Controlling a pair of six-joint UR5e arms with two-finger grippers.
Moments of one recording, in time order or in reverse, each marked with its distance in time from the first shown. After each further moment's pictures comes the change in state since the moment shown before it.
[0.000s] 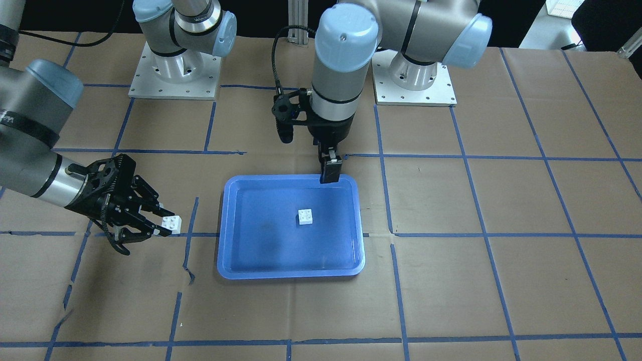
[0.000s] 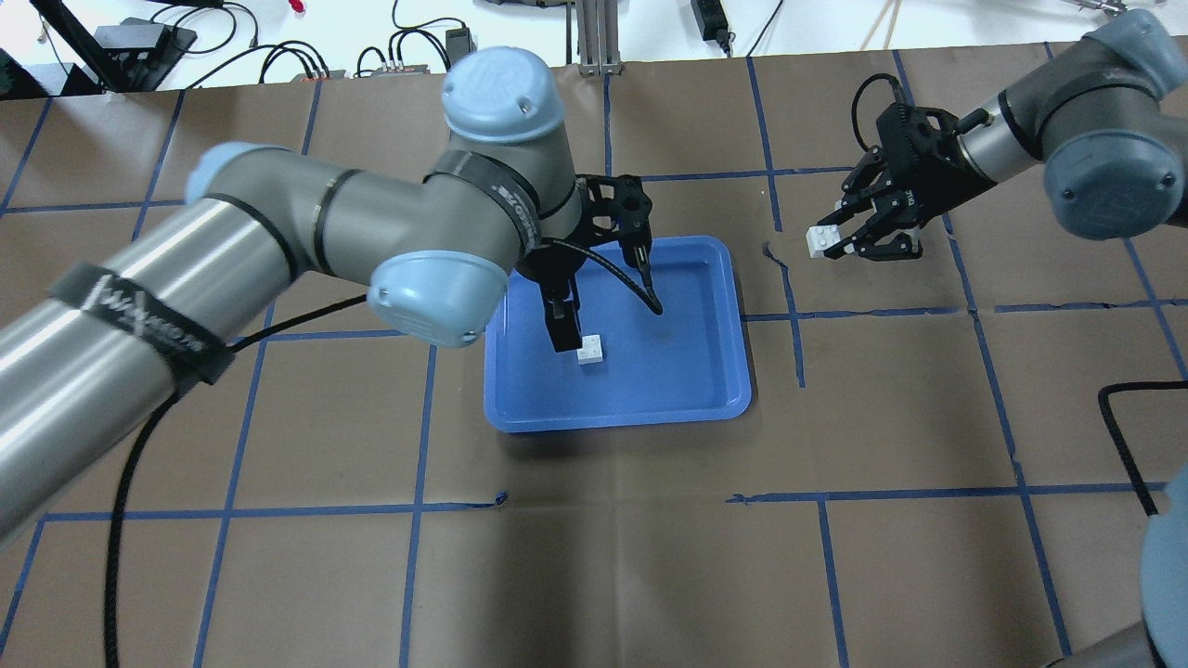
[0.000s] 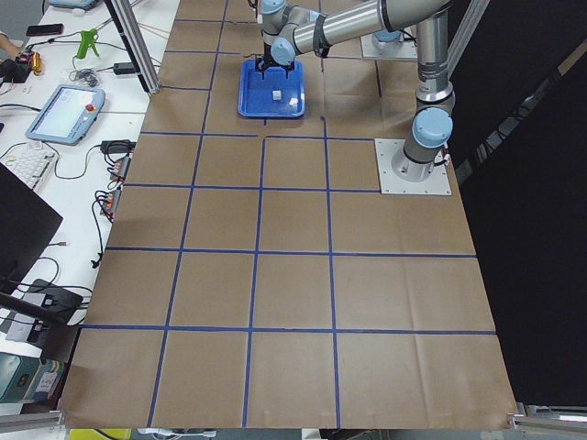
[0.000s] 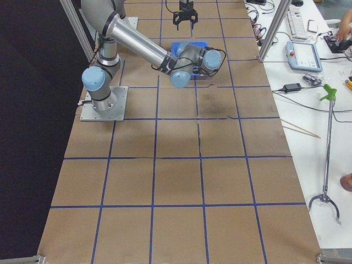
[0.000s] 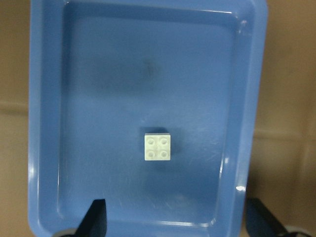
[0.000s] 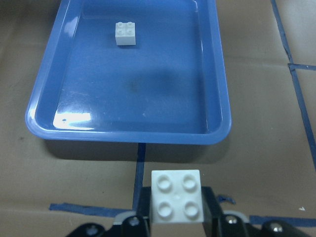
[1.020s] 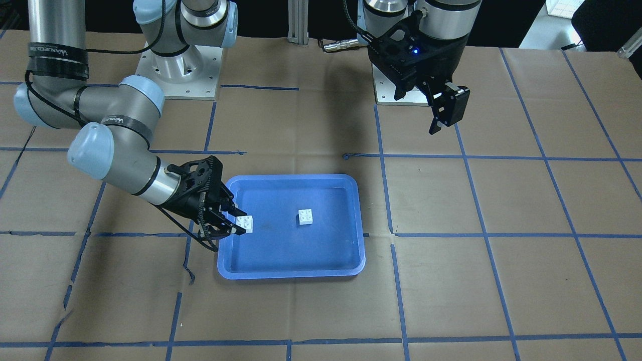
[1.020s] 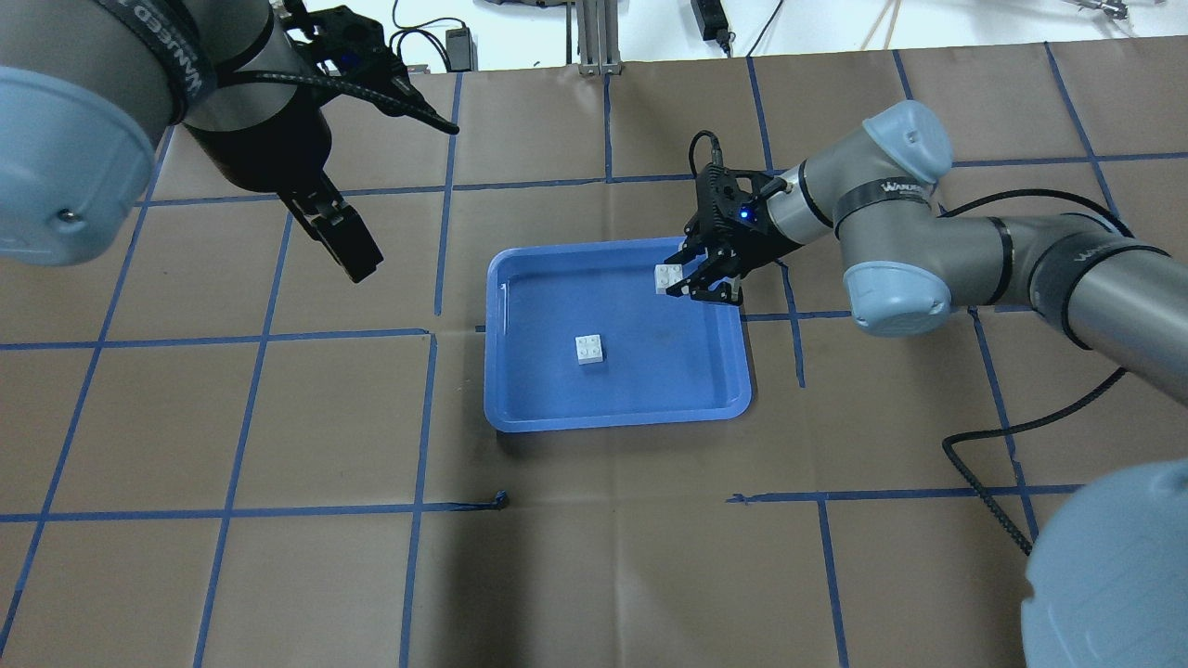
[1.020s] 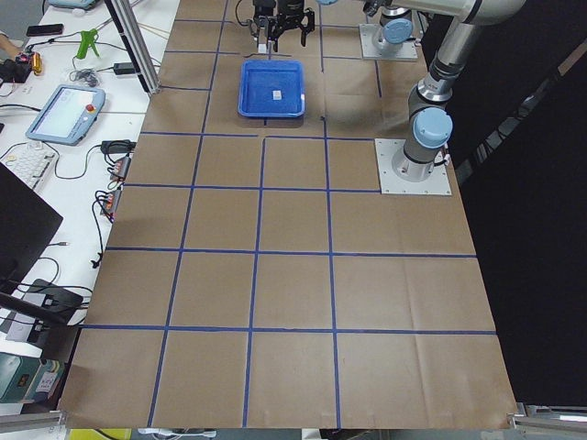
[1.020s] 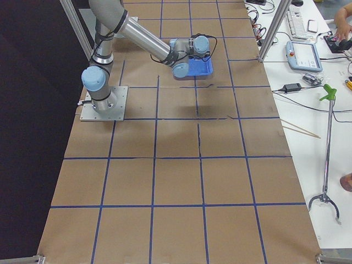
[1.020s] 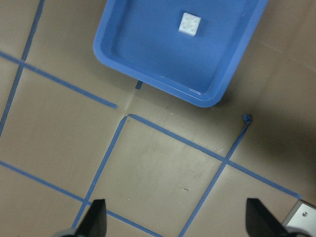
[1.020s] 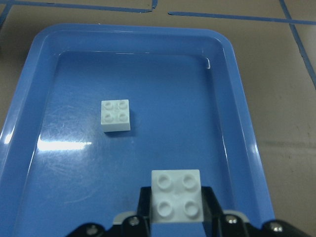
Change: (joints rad) left arm 0.215 0.178 0.085 -0.240 0.157 -0.512; right arm 0.294 0.083 0.132 -0.475 0.045 0.411
